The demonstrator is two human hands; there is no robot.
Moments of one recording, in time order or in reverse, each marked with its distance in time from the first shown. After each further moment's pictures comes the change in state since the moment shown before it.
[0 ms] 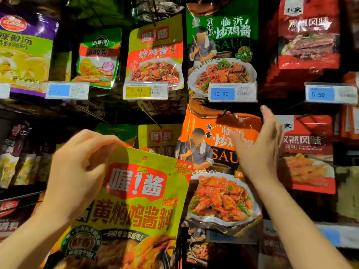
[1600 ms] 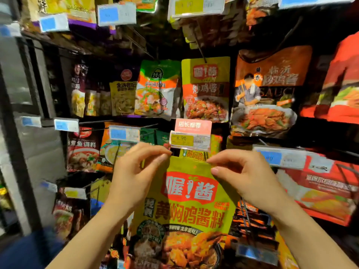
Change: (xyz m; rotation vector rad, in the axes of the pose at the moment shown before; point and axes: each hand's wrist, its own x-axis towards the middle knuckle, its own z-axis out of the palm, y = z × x) left_hand -0.140 -0.004 -0.013 -0.249 -0.179 -0.273; right_hand -0.161 -0.077 -0.033 0.539 -0.984 0.155
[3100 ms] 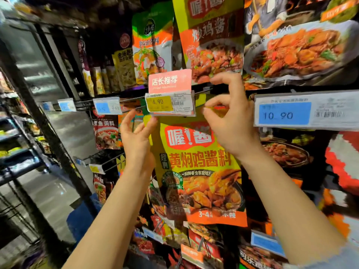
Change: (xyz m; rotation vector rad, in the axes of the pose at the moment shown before) left_hand 0.019 -0.071 0.109 -0.421 0.518 -0.701; right_hand 0.059 0.109 0.036 0.267 0.341 -0.166
